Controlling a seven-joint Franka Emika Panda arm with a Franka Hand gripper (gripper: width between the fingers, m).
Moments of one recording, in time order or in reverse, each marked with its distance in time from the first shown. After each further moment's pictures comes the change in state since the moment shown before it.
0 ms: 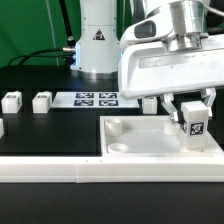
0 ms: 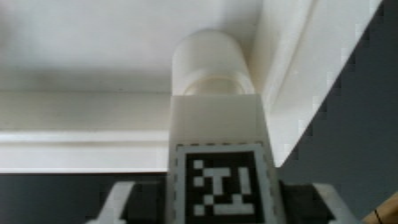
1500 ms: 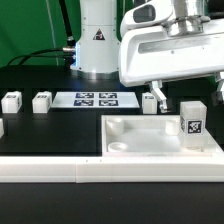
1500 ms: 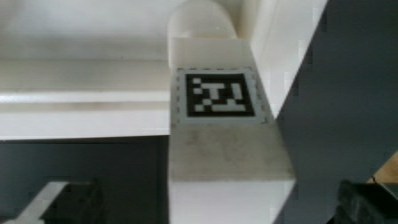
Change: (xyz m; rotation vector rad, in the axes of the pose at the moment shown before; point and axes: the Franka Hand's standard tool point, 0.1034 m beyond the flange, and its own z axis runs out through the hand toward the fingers) arm 0.011 -0.001 -0.018 0.004 -0.004 0.044
